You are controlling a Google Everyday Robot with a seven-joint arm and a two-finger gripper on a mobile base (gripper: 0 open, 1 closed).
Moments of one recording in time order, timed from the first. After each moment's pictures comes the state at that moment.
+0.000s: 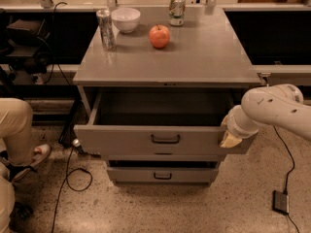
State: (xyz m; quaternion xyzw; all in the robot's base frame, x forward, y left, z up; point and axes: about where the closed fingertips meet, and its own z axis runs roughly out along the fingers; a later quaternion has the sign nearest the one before) arm 0.588 -0.256 0.647 -0.65 0.73 -0.10 0.18
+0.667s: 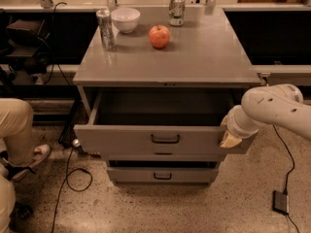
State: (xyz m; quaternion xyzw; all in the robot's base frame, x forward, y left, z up) arm 0.587 -0.254 0.644 -0.66 0.72 -0.10 0.18
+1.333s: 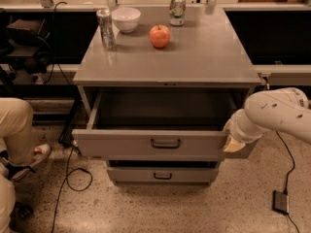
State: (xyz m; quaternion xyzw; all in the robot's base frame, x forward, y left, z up) arm 0.567 -0.261 0.647 -0.66 0.73 -0.10 0.17
